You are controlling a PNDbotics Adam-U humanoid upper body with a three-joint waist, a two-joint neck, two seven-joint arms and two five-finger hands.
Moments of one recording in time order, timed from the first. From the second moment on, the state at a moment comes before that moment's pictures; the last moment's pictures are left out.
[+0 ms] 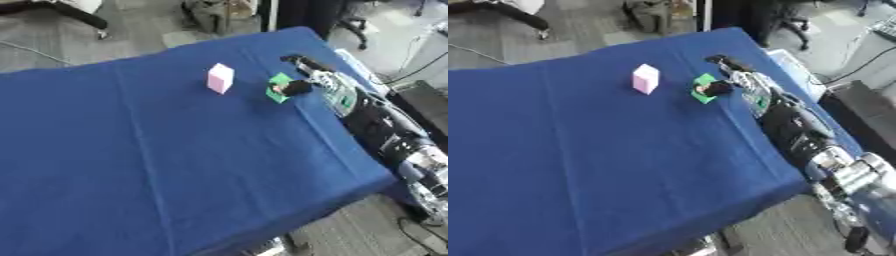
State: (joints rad) left arm -0.41 0.40 -0.23 -1.95 0.09 0.07 -0.09; right arm -0.57 -0.65 0.01 -0.83 0.55 -0.08 0.11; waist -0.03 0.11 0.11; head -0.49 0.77
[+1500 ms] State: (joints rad) left arm -0.41 0.41 -0.23 -1.95 0.09 0.08 -0.09; right arm -0.56 -0.64 0.01 -0.77 0.55 -0.07 0.01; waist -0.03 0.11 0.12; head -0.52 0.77
